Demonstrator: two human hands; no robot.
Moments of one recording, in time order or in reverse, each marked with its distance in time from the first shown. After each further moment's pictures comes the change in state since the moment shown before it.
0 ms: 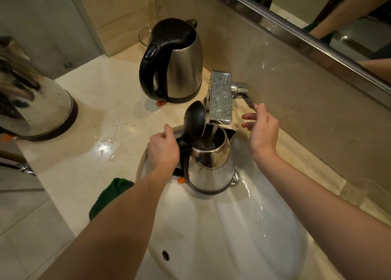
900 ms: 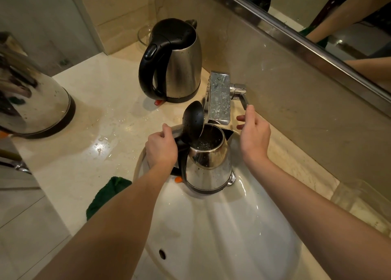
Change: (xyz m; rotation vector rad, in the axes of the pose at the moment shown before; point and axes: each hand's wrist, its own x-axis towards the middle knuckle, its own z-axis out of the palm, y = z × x) left_hand -0.001 0.001 -0.001 0.013 0.008 0.004; right_hand -0.011 0.001 0.005 -0.103 -0.015 -0.060
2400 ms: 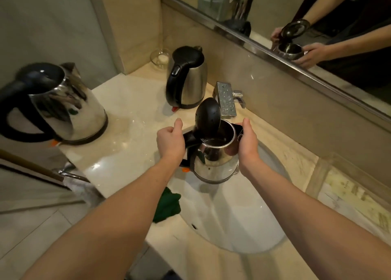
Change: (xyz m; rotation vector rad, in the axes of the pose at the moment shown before) left_hand -0.027 0.022 -0.095 -0.262 -0.165 0.070; right_hand -0.094 -0.048 0.009 0.298 -0.050 0.429
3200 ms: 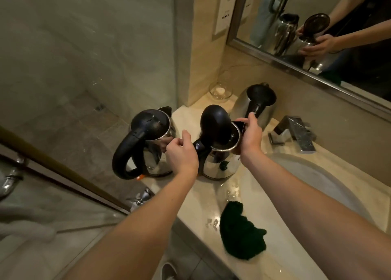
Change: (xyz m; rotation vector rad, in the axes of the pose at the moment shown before) left_hand 0.113 0.045 -0.168 -0.065 0.150 0.079; right_hand -0.039 -0.061 0.234 0.180 0.007 -0.053
